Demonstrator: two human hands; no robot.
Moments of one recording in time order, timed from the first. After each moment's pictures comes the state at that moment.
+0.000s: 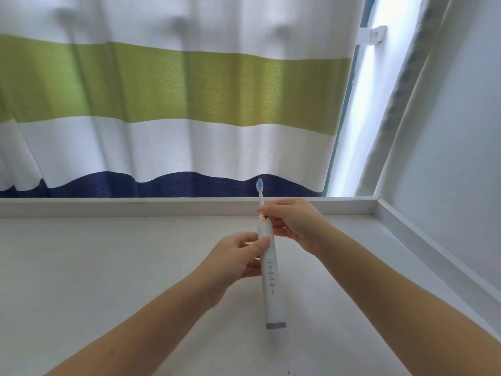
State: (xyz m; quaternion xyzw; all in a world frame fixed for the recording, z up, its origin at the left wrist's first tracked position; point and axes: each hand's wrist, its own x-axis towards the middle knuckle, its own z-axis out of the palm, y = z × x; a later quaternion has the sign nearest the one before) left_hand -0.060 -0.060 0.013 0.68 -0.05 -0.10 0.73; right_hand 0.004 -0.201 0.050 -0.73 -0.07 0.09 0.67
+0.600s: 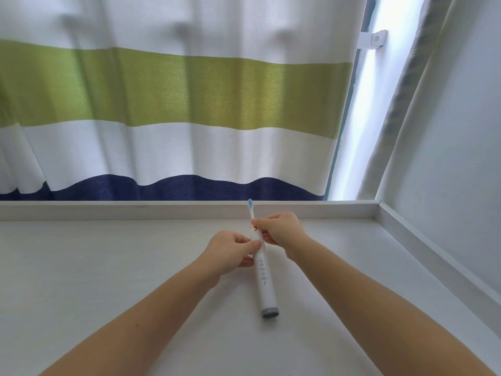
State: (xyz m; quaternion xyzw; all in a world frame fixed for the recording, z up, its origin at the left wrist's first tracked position) left_hand -0.024 -0.051 0.006 0.78 0.01 -0.04 0.62; right_hand 0.030 -0.179 0.015 -0.79 0.04 0.03 0.61
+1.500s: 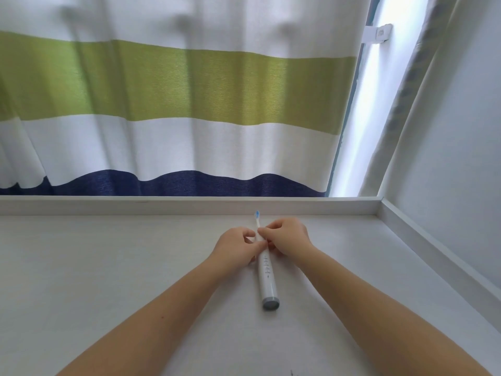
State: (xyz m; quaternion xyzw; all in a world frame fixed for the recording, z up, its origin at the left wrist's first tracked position) left_hand -0.007 -0.058 -0.013 0.86 -0.02 0.02 0.50; right_hand 0.025 -0.188 -0.004 -0.88 0.01 -0.02 0.47
